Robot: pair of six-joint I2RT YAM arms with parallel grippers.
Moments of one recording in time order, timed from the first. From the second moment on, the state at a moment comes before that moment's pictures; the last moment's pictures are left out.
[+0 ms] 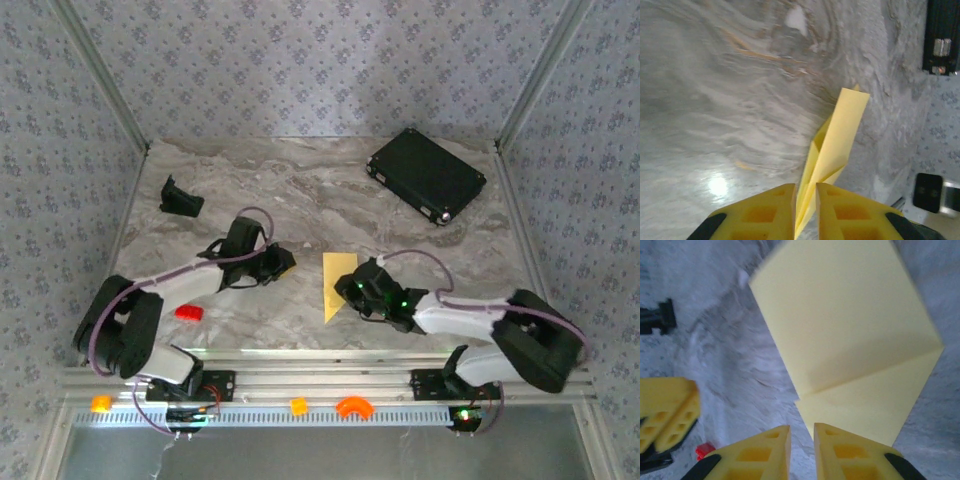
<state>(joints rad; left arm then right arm) -0.52 1.45 0.69 -0.05 0.46 -1.03 0.90 1.29 0.46 0.14 0.10 1.39</state>
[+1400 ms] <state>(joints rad) -0.65 1.91 0.87 0.16 0.67 -0.93 0.48 1.17 0.36 -0.02 -0.49 0.99</state>
